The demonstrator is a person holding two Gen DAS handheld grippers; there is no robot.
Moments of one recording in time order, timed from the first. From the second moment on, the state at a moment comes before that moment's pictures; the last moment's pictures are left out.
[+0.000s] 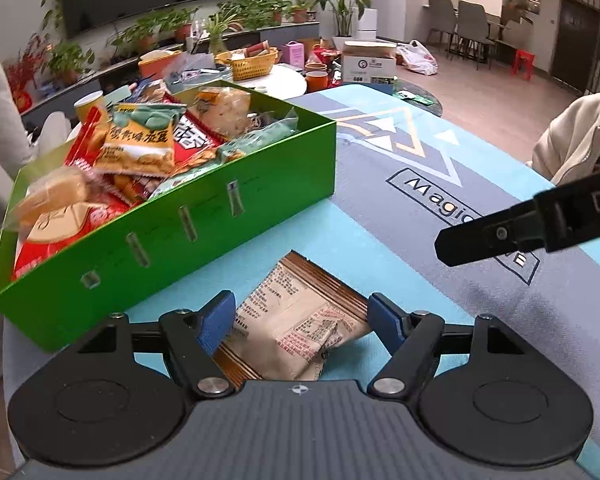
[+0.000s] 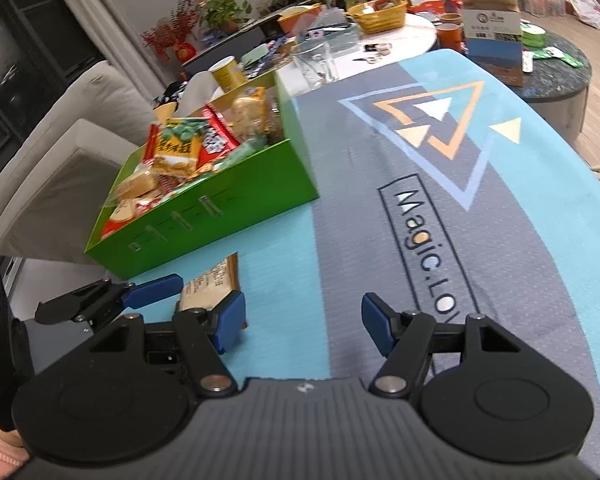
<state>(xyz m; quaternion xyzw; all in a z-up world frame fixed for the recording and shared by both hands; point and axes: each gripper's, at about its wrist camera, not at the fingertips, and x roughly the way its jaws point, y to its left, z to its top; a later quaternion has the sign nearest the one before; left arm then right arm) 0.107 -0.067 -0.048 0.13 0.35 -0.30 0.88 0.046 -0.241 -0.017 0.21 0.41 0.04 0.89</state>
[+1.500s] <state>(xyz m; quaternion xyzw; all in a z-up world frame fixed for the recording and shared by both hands) 0.090 -0.028 -0.042 0.19 0.32 -0.33 0.87 0.089 -0.203 -0.023 0.12 0.42 0.05 0.90</state>
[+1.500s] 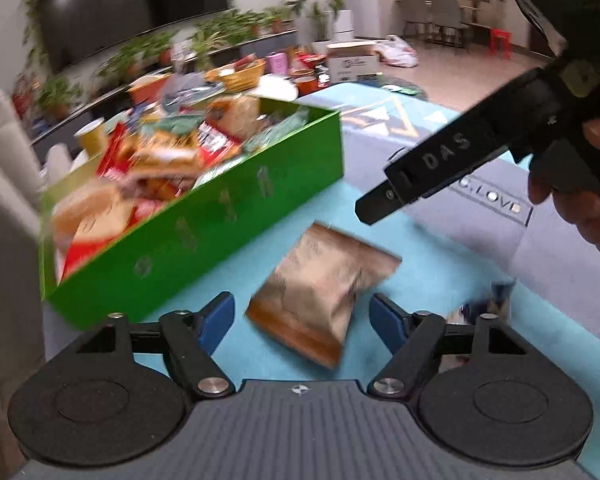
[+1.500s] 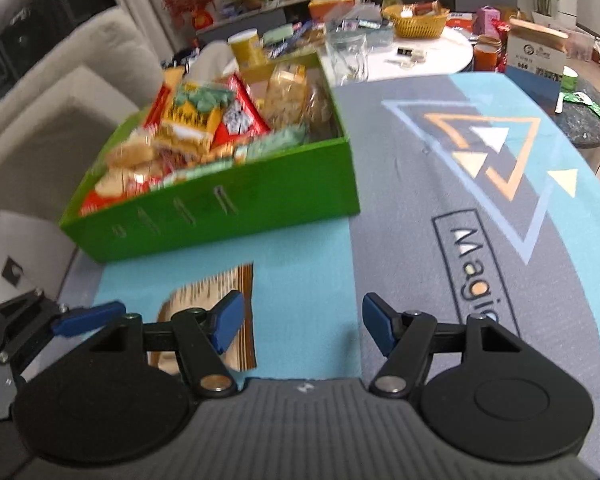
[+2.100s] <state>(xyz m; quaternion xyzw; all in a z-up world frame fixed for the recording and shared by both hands) 0.111 -0.054 -0.058 0.17 0.36 -0.32 0.86 0.077 -0.227 -0.020 0.16 0.42 0.05 0.89</state>
